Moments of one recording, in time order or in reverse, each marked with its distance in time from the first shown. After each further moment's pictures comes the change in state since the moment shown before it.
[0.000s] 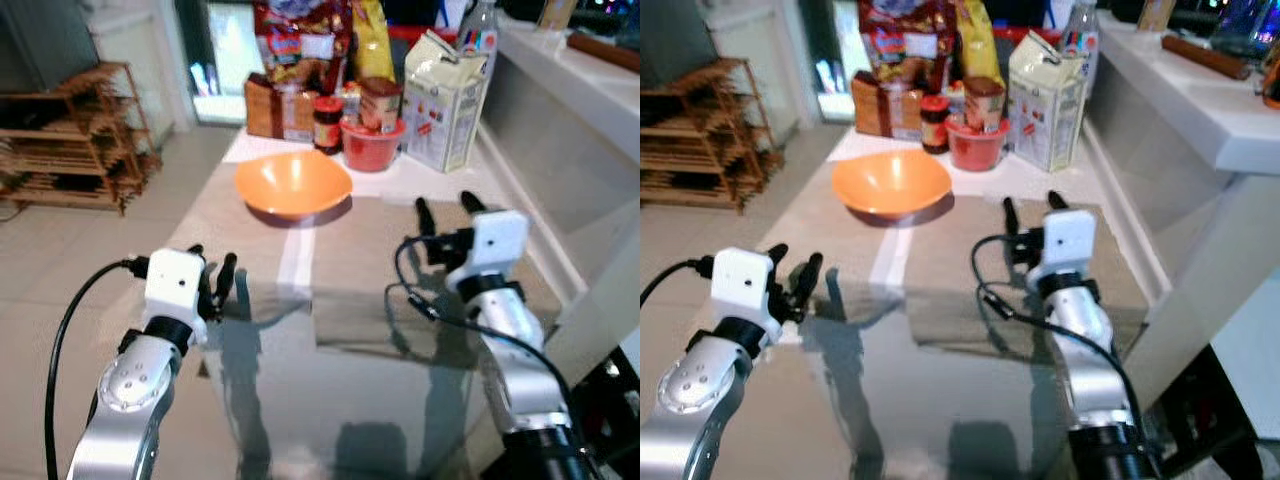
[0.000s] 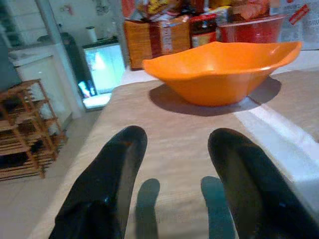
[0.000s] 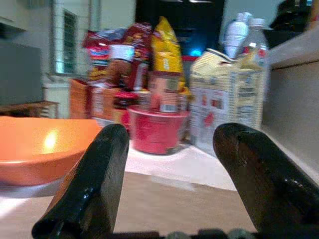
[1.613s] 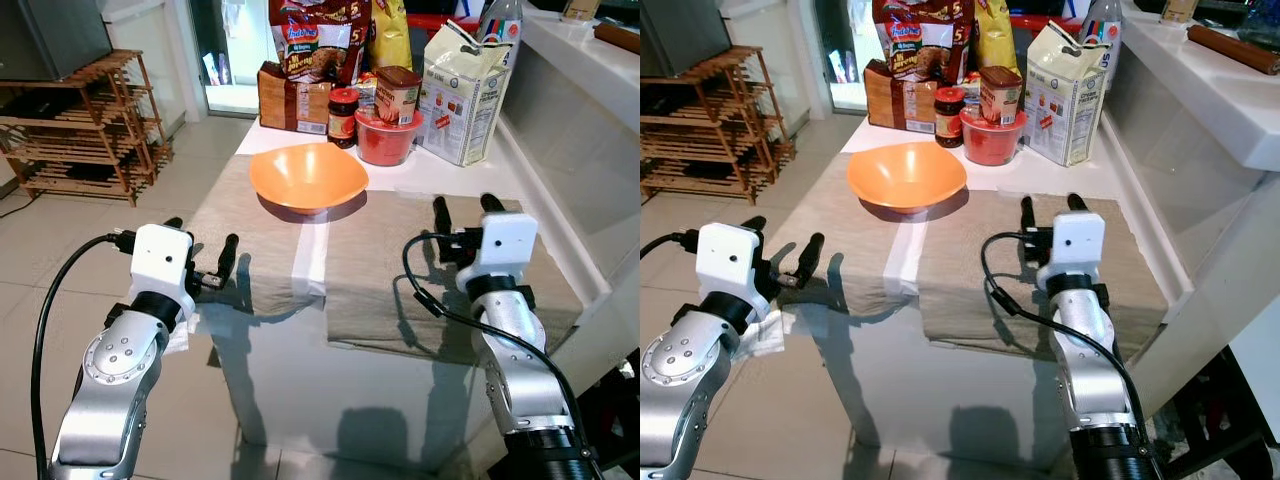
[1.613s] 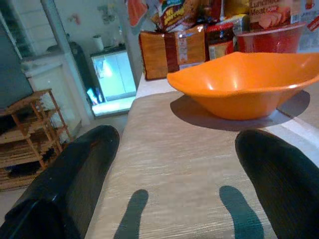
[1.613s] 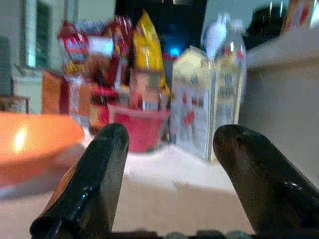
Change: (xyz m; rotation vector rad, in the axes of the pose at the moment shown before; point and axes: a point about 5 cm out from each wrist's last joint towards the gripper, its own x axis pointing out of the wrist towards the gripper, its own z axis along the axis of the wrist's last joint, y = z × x) left arm 0.018 0.016 0.026 0.035 -0.055 -0.007; right arm 0.002 -0.013 0.011 -0.073 -0.043 -0.139
